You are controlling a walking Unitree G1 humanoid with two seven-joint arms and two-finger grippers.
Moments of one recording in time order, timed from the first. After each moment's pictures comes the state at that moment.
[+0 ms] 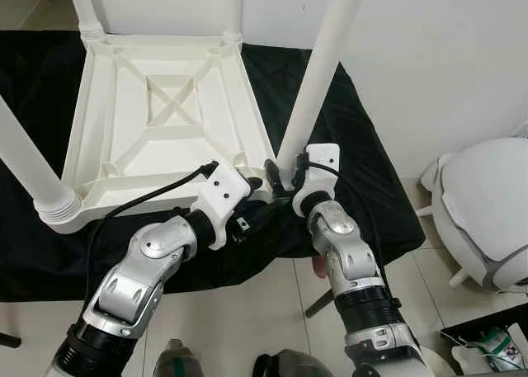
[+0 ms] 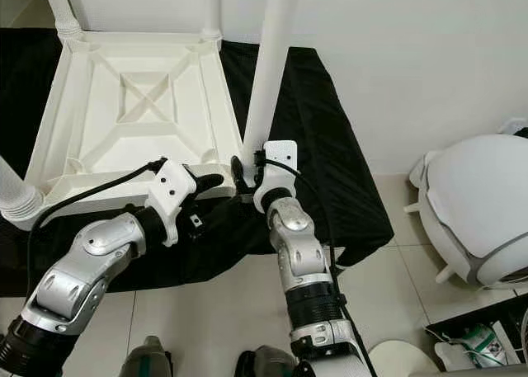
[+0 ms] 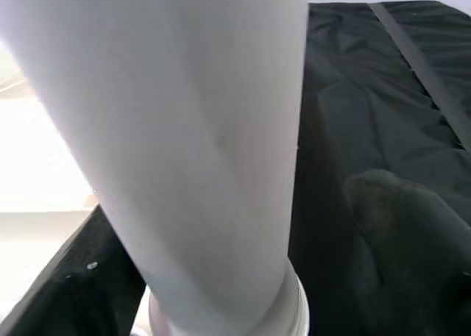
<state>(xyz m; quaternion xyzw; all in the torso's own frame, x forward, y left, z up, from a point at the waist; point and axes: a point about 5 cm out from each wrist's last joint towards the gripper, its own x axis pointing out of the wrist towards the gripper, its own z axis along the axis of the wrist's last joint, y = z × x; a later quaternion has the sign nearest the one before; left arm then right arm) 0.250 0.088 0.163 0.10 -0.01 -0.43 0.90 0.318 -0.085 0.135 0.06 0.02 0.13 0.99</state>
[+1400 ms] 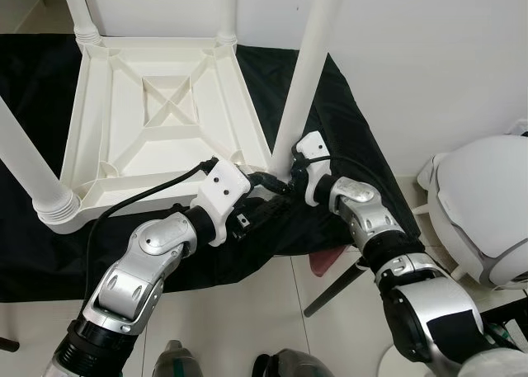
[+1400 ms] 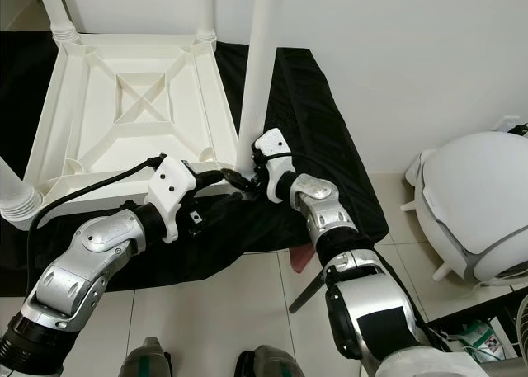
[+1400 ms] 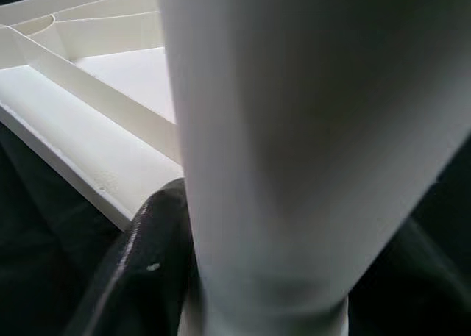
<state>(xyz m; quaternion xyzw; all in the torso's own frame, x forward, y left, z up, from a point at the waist) 0.252 0.088 0.167 0.10 -0.02 -0.43 0.90 0.356 -0.092 0.126 -0.07 0.03 0.44 0.89</state>
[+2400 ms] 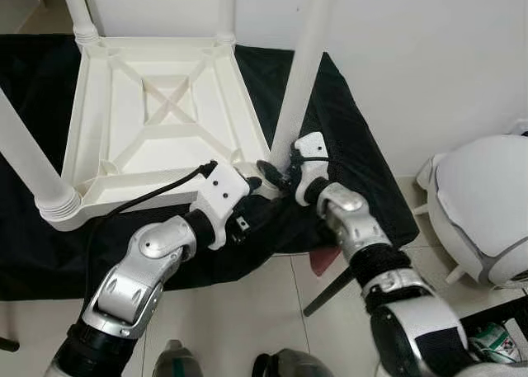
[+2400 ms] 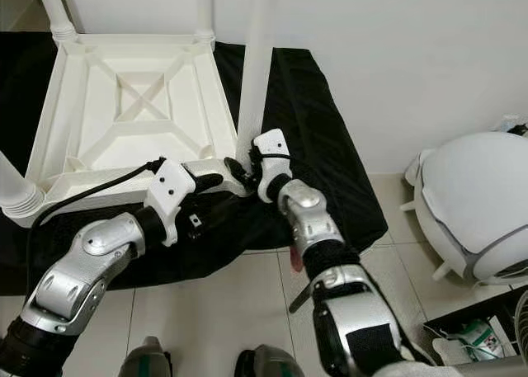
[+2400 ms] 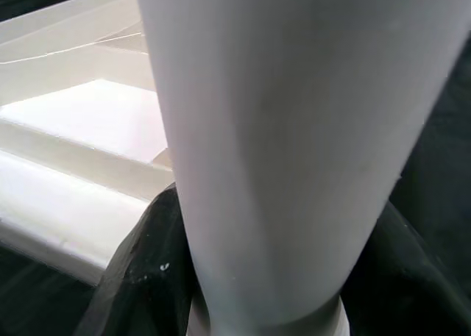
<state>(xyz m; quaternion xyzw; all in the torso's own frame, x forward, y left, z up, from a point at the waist) 0.249 0.088 0.164 0.10 -0.01 -0.43 0.90 0.350 -0.076 0.125 -0.01 0.01 0.27 0.96</state>
